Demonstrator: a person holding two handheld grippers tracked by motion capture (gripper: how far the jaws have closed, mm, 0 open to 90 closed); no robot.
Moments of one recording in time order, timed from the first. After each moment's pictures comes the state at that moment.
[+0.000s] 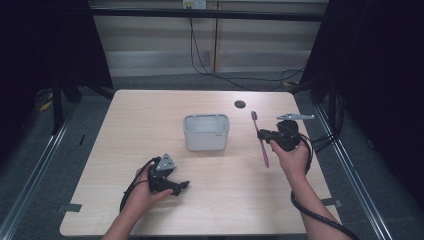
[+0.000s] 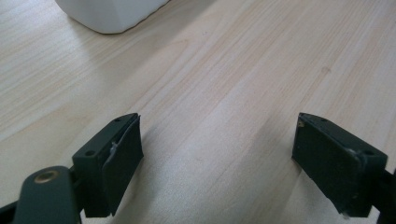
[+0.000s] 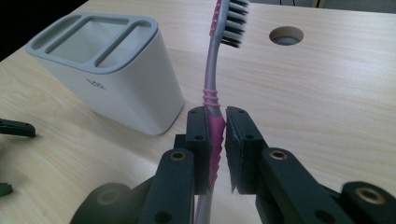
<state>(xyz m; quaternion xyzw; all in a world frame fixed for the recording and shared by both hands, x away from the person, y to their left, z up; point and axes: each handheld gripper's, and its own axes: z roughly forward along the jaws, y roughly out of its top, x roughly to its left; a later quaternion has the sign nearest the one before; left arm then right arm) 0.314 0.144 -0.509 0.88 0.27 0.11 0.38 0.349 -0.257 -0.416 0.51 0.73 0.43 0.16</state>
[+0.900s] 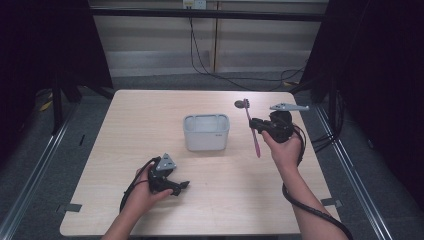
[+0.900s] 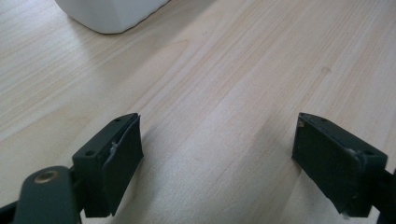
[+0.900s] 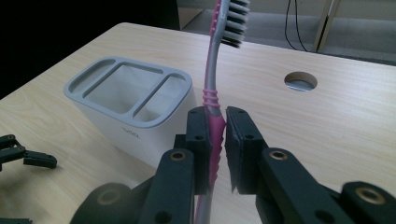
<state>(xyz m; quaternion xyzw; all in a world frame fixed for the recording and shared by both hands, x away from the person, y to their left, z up) 0.314 0.144 -0.509 0.88 0.27 0.11 0.38 0.357 -0.231 -0.387 0.49 0.72 0.46 0.19</state>
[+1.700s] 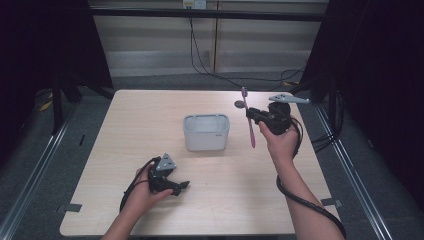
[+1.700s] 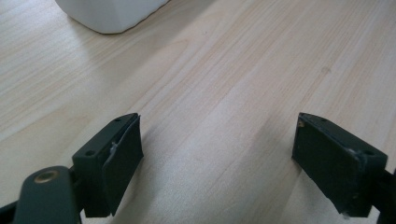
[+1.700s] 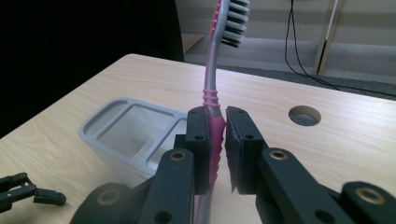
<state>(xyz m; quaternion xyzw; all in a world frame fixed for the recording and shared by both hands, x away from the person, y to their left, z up) 0.314 0.143 -0.510 0.88 0.27 0.10 0.38 0.367 -0.221 -0.367 0.48 0.69 0.50 0.20</state>
